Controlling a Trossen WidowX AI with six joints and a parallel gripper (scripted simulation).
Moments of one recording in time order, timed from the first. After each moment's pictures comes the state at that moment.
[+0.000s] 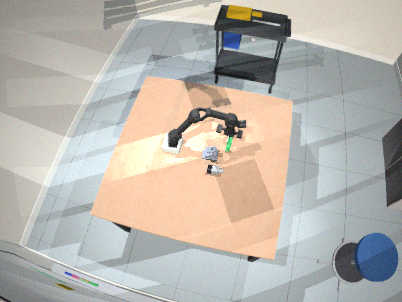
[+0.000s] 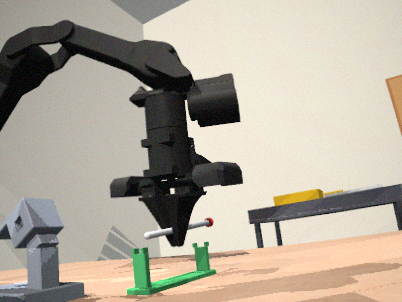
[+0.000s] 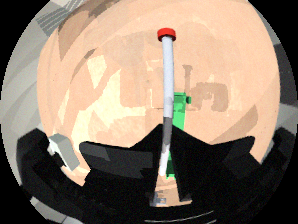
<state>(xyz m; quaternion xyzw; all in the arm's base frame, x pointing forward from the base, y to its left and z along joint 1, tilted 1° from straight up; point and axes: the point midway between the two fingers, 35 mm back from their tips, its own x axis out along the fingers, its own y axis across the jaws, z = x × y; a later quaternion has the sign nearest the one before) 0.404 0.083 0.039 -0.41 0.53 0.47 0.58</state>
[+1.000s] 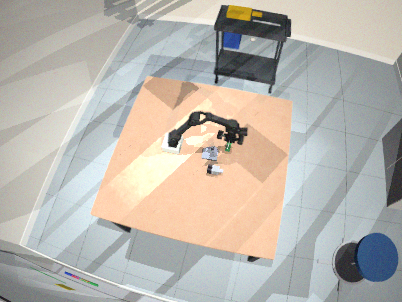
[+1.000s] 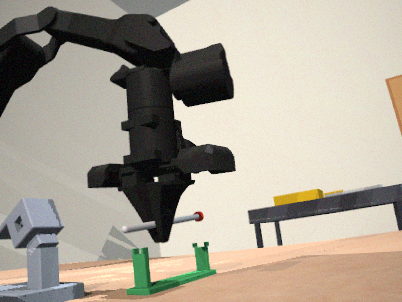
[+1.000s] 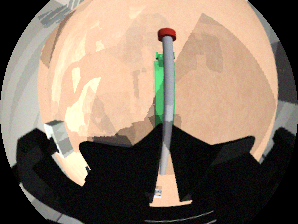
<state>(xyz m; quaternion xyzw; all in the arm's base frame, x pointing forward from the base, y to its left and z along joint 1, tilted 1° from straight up) 0.408 0.028 0.045 -0.41 0.52 0.48 0.58</state>
